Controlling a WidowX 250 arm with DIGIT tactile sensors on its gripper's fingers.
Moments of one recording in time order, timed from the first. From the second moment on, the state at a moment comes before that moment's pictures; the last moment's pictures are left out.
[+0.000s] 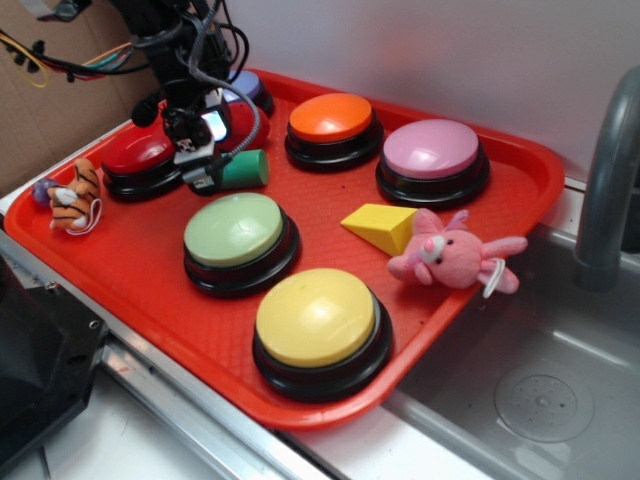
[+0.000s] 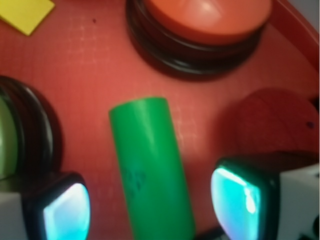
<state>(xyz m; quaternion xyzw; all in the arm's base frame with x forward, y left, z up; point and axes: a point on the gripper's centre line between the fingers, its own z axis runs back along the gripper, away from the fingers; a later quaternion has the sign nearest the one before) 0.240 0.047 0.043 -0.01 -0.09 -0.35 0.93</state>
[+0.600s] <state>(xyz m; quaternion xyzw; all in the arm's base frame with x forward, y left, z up) 0.240 0.042 0.020 -0.02 -0.06 -0.36 0.93</state>
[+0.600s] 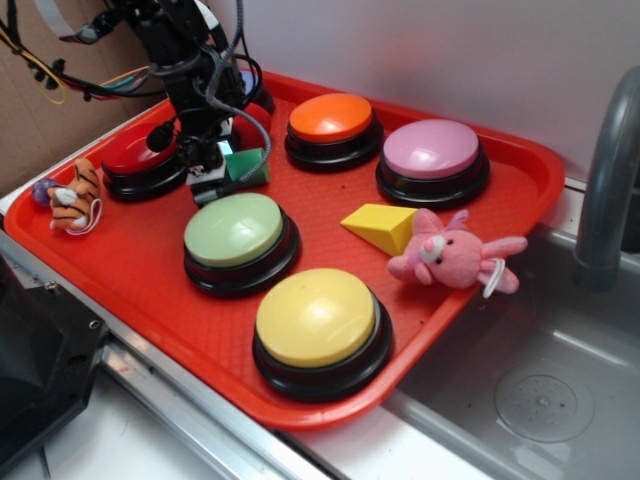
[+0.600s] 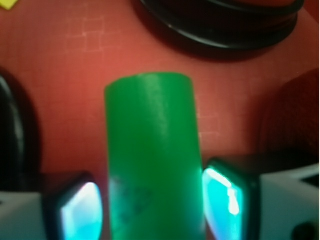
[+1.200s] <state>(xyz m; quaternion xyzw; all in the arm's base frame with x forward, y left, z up) 0.234 0.043 0.023 -0.01 -0.04 -0.32 0.95</state>
